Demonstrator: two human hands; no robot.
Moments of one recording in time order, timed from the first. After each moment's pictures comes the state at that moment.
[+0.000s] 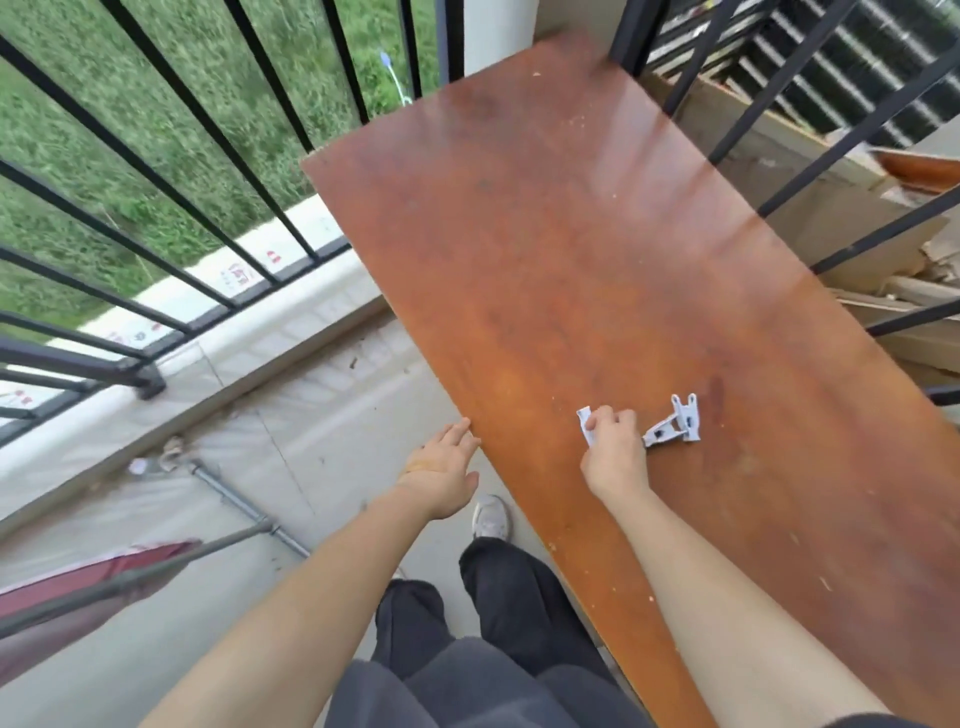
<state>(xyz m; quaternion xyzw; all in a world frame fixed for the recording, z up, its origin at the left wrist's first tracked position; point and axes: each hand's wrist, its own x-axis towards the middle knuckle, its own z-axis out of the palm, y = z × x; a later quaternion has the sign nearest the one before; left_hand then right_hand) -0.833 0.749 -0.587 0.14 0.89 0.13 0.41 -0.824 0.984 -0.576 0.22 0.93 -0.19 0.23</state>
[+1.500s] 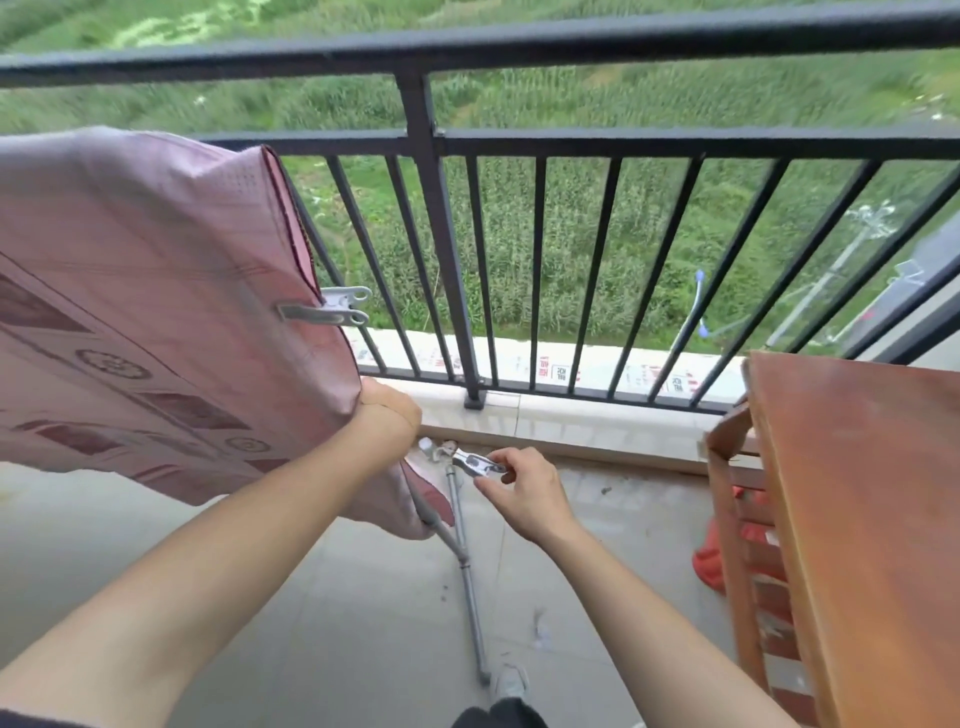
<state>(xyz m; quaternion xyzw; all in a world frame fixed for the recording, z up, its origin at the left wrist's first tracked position) -0.710 0.278 -0.353 -0.22 0.86 -0.24 0.39 -0.758 0.462 -0.454 -0.31 0.84 -0.36 0.25</state>
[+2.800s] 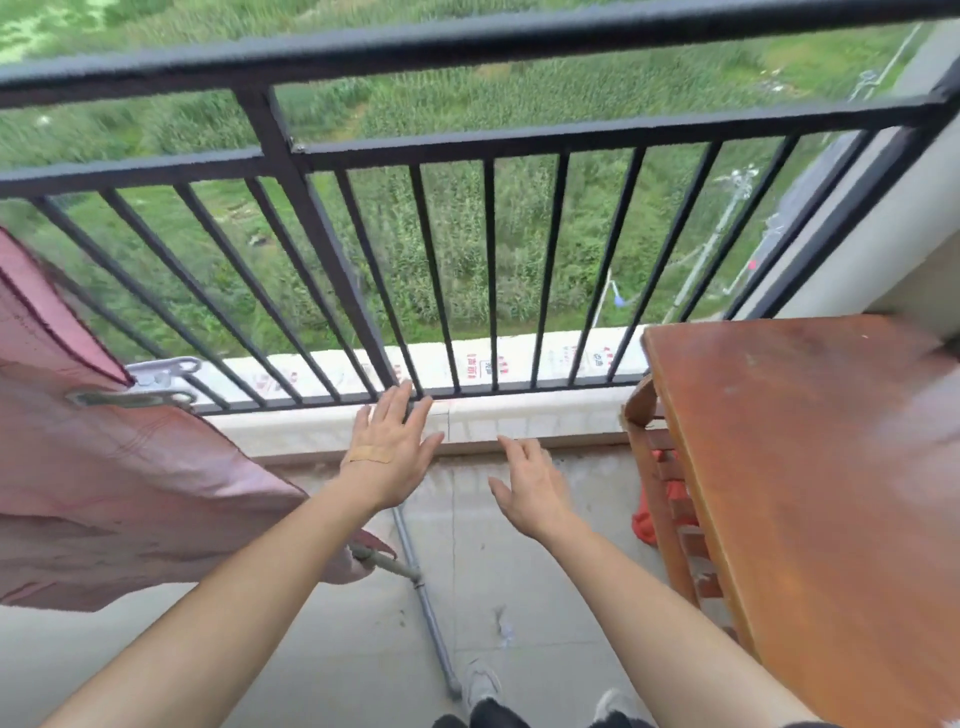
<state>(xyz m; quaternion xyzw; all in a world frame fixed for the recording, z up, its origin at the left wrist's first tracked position) -0.757 0.335 -0.403 -0.16 0.98 0.04 0.07 -0.829 0.527 -0.476 -0.27 0.92 -0.21 0.19</state>
